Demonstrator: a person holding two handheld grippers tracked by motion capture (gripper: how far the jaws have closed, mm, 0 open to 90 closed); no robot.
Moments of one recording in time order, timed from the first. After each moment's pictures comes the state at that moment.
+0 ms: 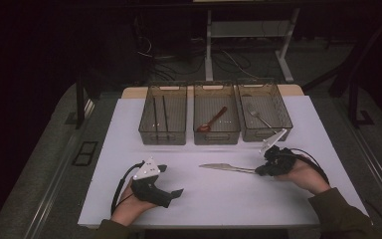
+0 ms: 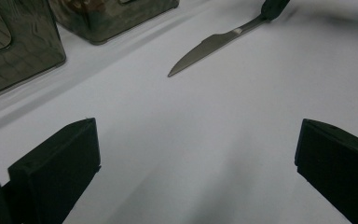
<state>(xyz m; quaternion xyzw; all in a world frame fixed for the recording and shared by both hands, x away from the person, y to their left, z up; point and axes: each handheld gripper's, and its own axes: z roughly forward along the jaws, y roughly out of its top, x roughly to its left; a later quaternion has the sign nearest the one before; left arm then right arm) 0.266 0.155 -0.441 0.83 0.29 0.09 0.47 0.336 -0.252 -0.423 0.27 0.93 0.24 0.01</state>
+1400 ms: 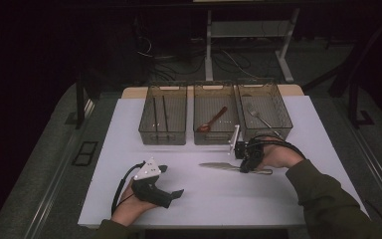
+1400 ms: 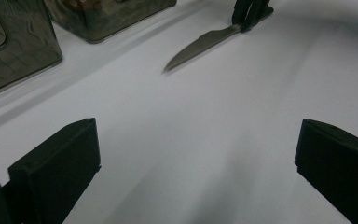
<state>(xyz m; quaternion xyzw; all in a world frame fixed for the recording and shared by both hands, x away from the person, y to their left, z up) 0.266 0.154 -0.442 0.83 0.28 0.09 0.47 0.375 -0.172 -0.418 0.08 0.99 0.07 -0.01</state>
